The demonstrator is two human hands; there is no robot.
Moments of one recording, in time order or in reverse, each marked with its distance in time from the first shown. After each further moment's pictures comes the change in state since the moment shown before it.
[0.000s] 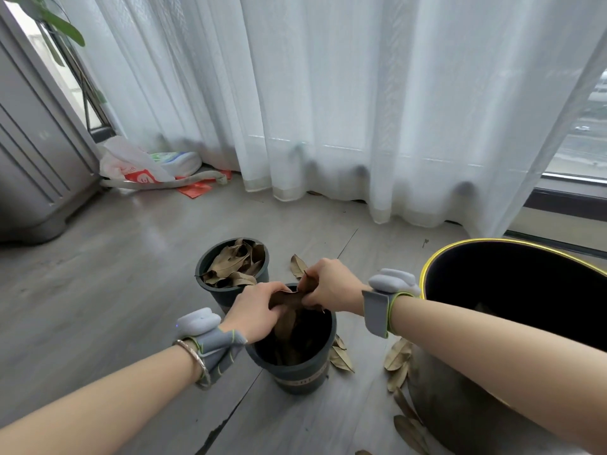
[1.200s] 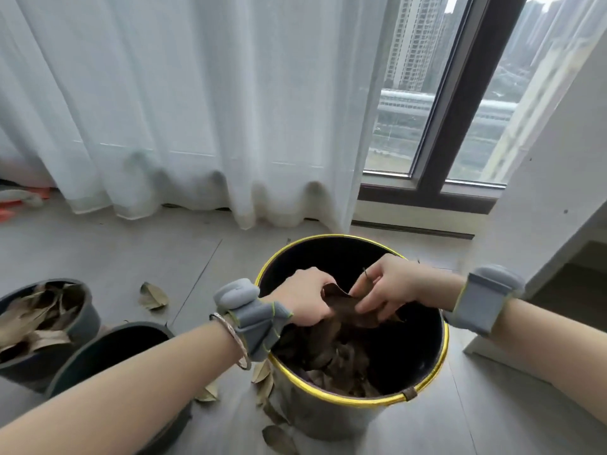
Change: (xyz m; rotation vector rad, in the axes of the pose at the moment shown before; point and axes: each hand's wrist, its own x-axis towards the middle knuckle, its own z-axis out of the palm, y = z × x) left_hand 0.029 0.248 0.076 -0.059 -0.458 0.520; right_hand -0.170 0.142 -0.161 0.291 0.042 0.648
